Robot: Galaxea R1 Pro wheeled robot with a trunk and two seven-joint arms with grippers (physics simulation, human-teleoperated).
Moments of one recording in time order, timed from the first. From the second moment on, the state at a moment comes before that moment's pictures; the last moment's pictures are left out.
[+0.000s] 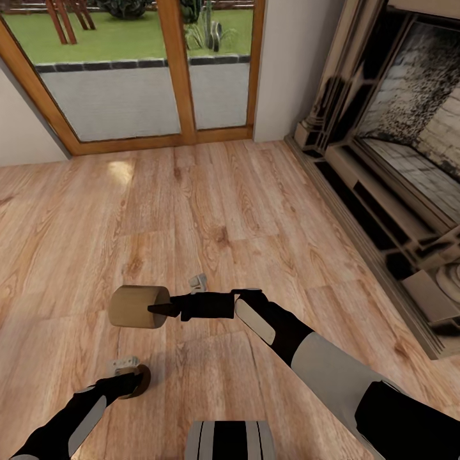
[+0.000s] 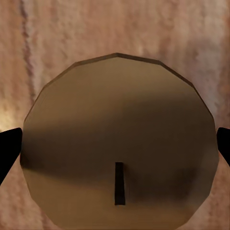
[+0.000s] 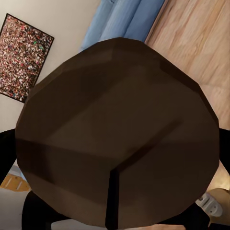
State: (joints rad) left arm -0.45 0.26 -0.25 -0.69 0.51 0.27 0.05; right arm -0.97 0.14 0.81 -0.77 -0.91 0.42 0.78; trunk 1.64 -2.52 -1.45
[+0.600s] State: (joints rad) left arm -0.45 0.26 -0.24 -0.69 0.52 0.27 0.05; right arm -0.97 0.14 0.81 -0.77 -0.91 0.42 0.78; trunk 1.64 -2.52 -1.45
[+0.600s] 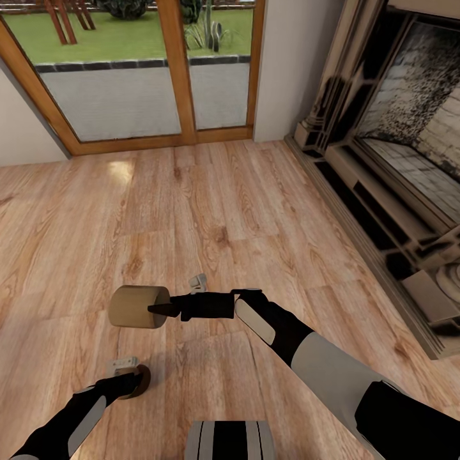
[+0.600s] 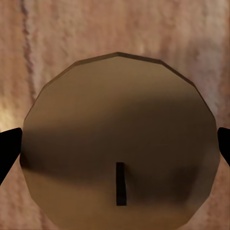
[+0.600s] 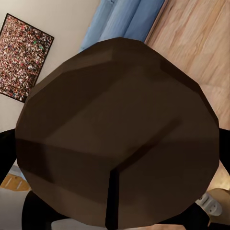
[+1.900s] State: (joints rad) left arm -0.45 0.27 -0.24 -0.68 0.53 0.28 0.05; right arm -0.97 0.13 0.80 -0.77 -0.91 0.42 0.79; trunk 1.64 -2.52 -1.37
